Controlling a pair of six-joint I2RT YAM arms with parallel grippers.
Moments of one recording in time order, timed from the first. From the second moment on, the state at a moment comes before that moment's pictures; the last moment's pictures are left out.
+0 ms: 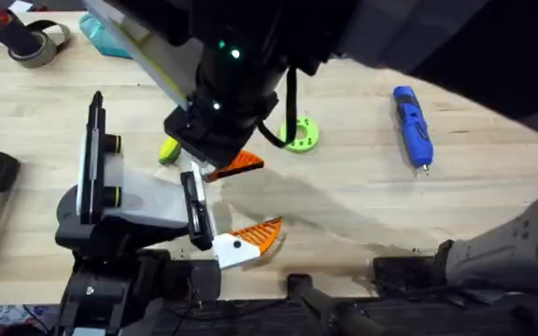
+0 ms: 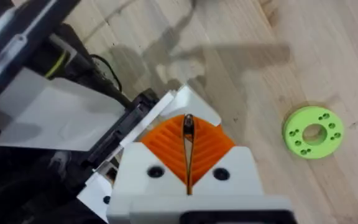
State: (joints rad) left arm -0.05 0.00 0.01 -0.13 1.24 -0.04; right arm 1.07 1.84 1.99 -1.36 -0.09 0.10
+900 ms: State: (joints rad) left arm -0.05 0.00 0.01 -0.13 1.24 -0.04; right arm 1.07 1.88 1.99 -1.38 -0.09 0.10
